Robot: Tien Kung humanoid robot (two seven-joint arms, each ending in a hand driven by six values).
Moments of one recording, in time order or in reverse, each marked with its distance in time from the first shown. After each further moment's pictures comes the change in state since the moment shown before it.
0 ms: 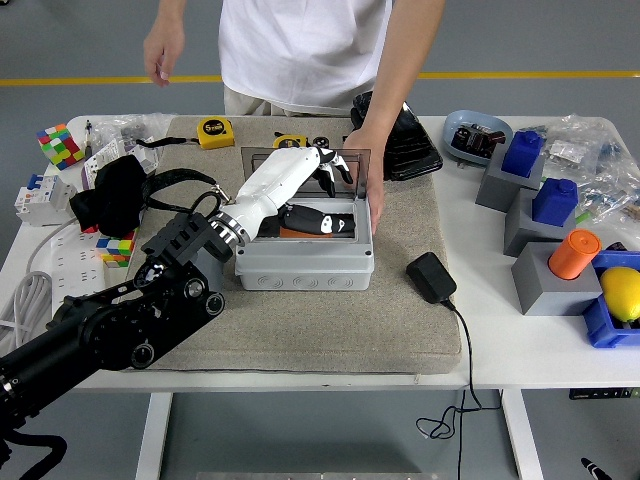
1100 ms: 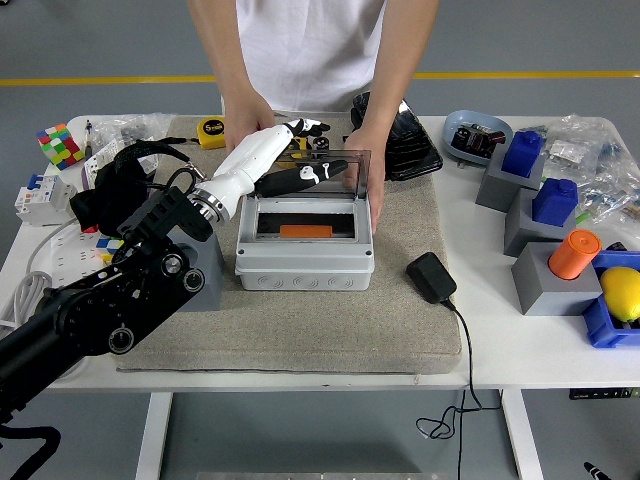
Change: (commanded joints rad) left arm 0.008 0.024 -0.103 -0.030 -0.021 -0.142 0.153; right arm -0.007 -0.008 -0.033 0.000 0.008 -0.002 -0.006
